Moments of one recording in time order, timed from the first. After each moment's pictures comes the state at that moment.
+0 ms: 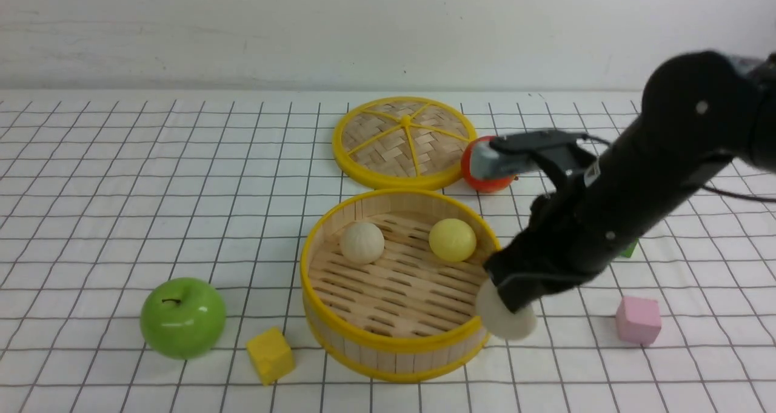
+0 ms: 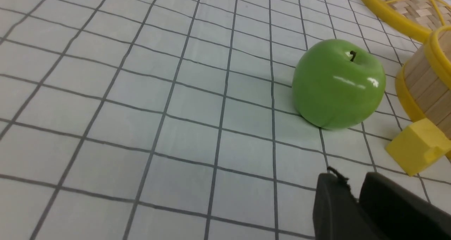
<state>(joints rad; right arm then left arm) 0.46 1.62 -1.32 0.37 0.97 -0.19 -0.10 -0.01 0.03 0.12 0.38 -0.44</state>
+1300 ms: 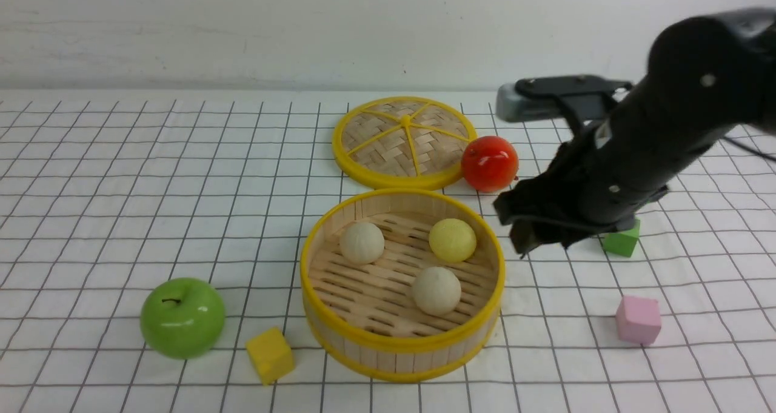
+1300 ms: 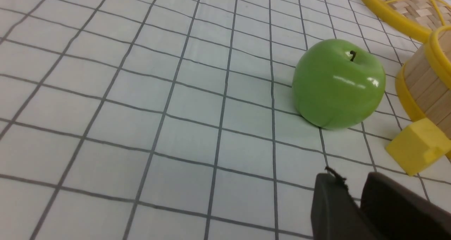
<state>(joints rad) 0.46 1.56 -1.36 0.10 0.96 0.14 -0.10 -0.01 0.03 0.12 0.38 -0.44</state>
